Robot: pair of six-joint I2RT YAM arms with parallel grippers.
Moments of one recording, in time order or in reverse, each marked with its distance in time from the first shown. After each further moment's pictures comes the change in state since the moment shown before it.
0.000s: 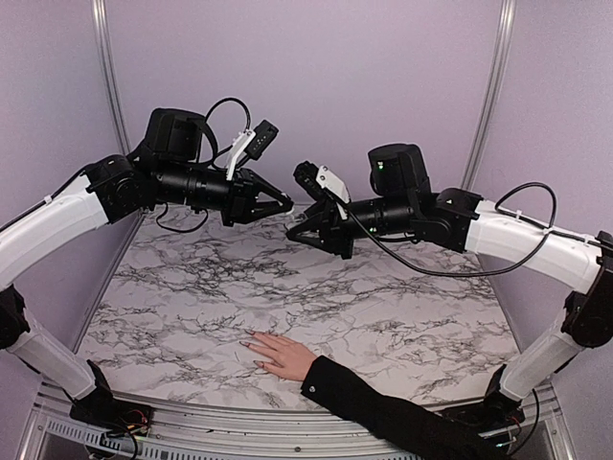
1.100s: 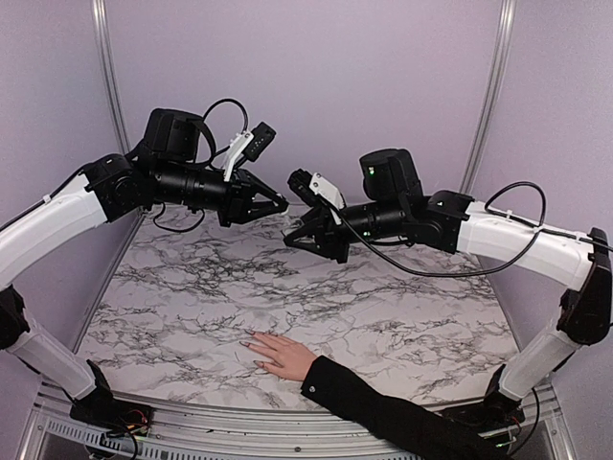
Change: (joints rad) left arm 0.016 -0.004 0.002 -0.033 -0.031 0.041; right arm 0.000 0.035 0.000 -0.006 0.007 -0.001
